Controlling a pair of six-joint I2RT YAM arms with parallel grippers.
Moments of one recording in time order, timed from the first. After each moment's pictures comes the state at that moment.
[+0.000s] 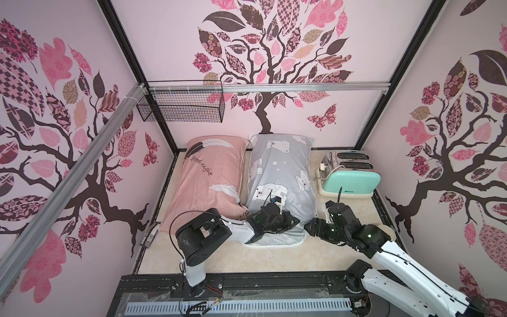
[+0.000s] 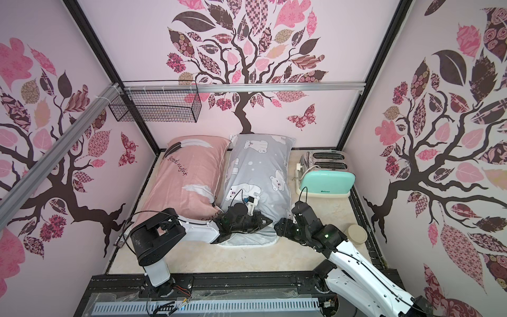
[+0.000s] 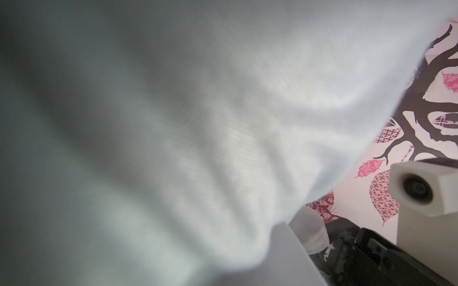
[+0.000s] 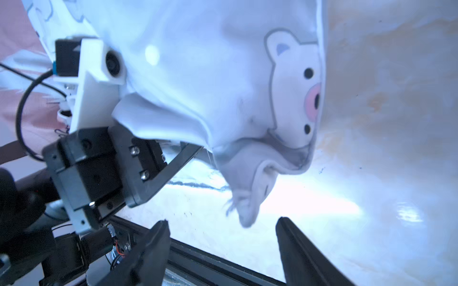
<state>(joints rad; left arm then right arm) -0.96 1.81 0.77 0.63 0.28 -1.24 0.54 0.78 0.61 -0.74 -0.17 0.84</state>
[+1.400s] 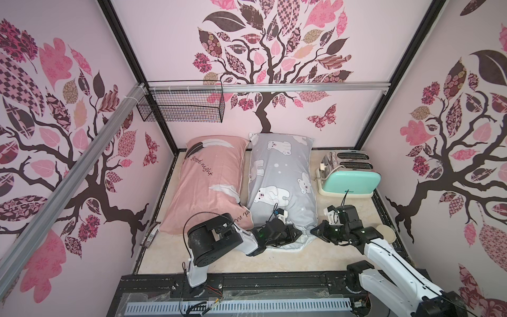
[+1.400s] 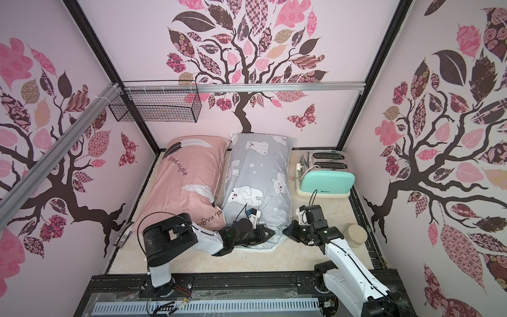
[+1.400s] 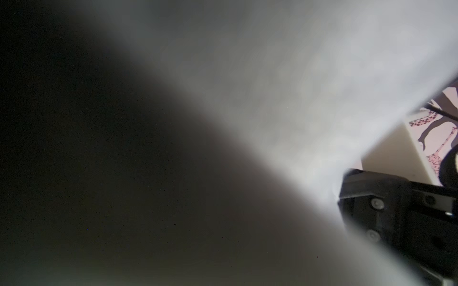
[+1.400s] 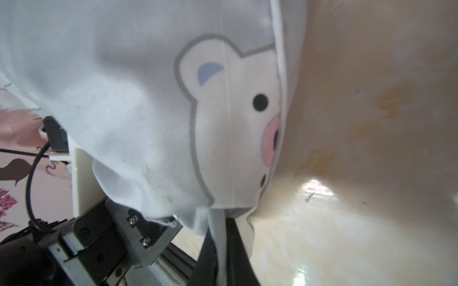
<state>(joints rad) -1.09 1.86 0.67 0.76 0.15 -1.26 0.23 0.84 0.38 -0.51 -0.56 0.69</state>
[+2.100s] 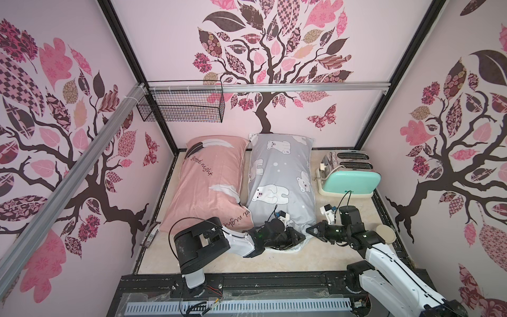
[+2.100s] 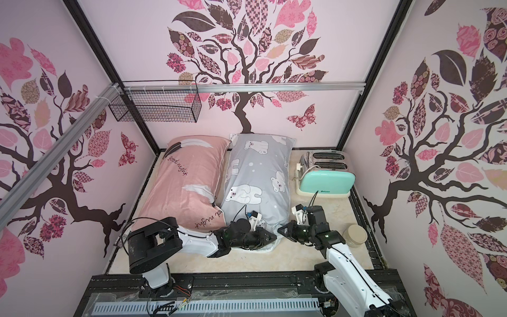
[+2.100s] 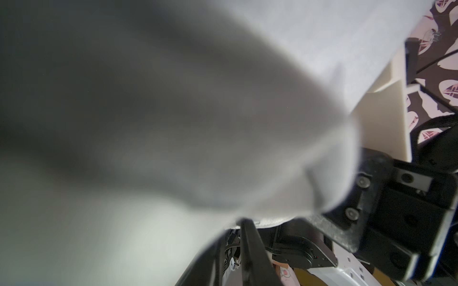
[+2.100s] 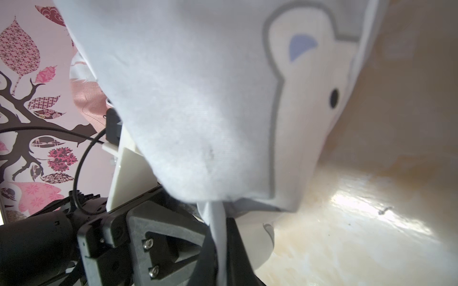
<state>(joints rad) -1.13 1.78 0.67 0.70 0.24 -1.40 0.23 0.78 0.35 -0.41 -0.71 0.72</state>
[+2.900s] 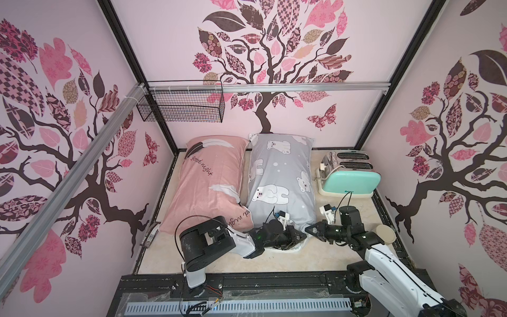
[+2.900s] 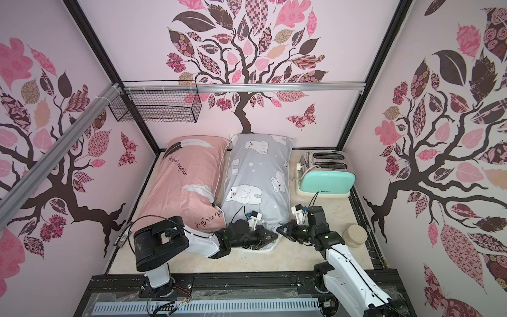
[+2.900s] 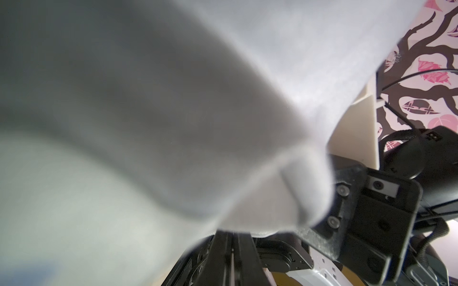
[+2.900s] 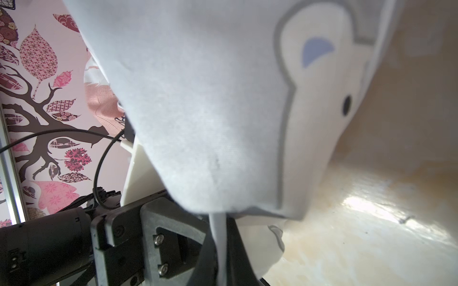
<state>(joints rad) -1.12 1.82 0.65 0.84 0.24 -1.48 0.23 0.78 0.33 -0.35 -0.74 0.76</state>
